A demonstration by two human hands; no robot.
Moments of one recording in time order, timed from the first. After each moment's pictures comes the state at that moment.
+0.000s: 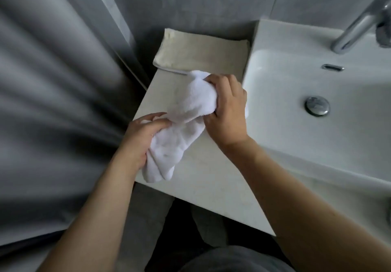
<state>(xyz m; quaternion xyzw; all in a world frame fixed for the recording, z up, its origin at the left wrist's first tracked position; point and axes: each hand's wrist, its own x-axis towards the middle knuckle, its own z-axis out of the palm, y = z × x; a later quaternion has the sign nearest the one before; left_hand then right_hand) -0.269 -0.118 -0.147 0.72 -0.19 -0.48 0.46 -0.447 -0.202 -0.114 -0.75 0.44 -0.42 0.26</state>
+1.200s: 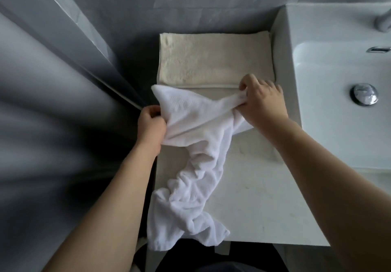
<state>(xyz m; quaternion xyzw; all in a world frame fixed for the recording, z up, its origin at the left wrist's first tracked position) -0.100 -0.268 -0.240 0.78 -0.22 -0.45 0.37 -0.351 -0.323 -0.207 -0.74 0.65 -0.12 0.11</state>
